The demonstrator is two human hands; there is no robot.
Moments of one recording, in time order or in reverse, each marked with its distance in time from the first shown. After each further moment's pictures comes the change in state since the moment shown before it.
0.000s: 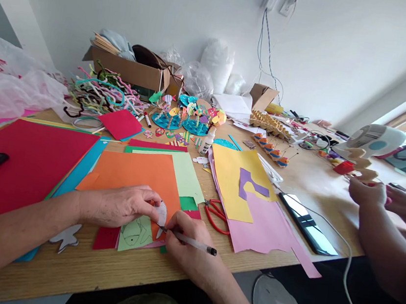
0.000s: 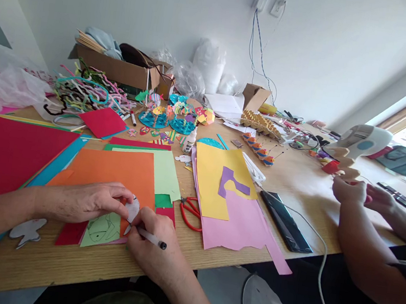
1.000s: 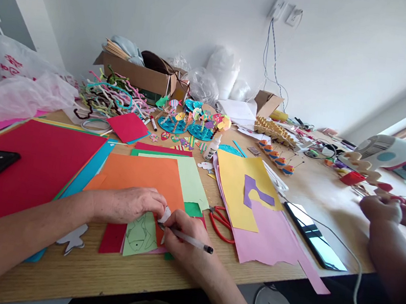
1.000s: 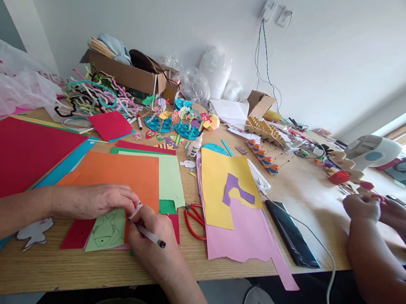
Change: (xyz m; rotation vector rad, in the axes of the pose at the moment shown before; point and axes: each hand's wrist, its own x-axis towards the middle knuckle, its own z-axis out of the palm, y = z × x) left_hand 0.006 -0.005 -0.001 -0.153 0.013 -0.050; right_hand 0.015 0.001 0.010 0.110 0.007 -0.092
